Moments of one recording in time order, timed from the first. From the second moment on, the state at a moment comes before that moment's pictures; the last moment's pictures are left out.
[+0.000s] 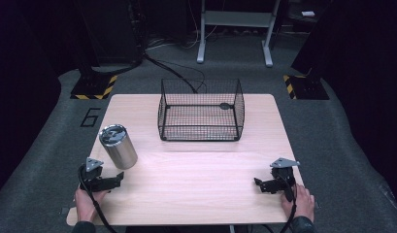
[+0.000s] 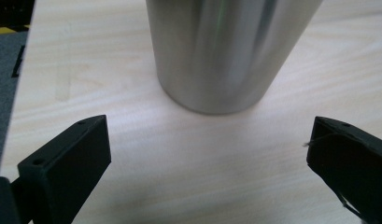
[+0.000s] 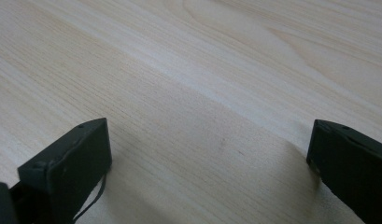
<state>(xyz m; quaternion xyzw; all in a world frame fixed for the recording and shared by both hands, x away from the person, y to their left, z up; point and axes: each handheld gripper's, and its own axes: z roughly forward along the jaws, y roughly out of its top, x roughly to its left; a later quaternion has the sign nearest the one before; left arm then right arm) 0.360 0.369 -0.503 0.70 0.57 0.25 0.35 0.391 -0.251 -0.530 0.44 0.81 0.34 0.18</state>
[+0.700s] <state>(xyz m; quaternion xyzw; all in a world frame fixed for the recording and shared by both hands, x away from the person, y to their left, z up) 0.385 0.350 -0.444 0.66 0.55 0.29 0.43 0.391 -0.251 -0.530 0.44 0.81 0.34 0.18</state>
